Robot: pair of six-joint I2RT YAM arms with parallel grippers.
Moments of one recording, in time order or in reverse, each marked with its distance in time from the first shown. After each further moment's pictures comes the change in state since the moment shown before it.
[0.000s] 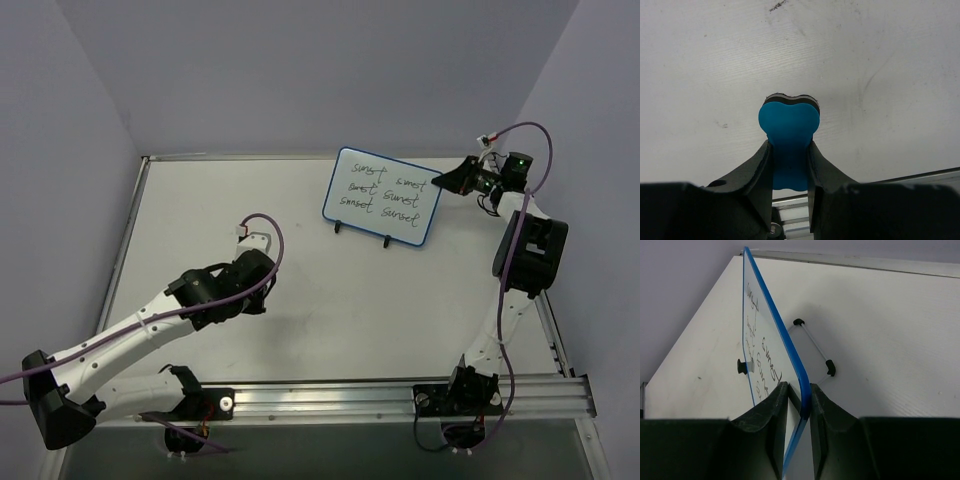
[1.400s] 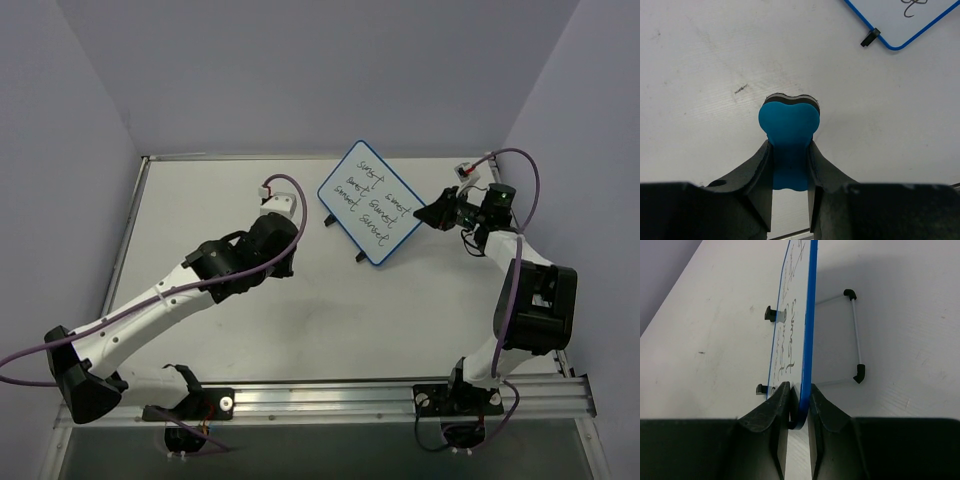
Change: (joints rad) left arm 0.003 0.196 0.274 0.145 -0.012 0.084; right arm 0.118 -0.578 -0.666 0.060 0.249 -0.102
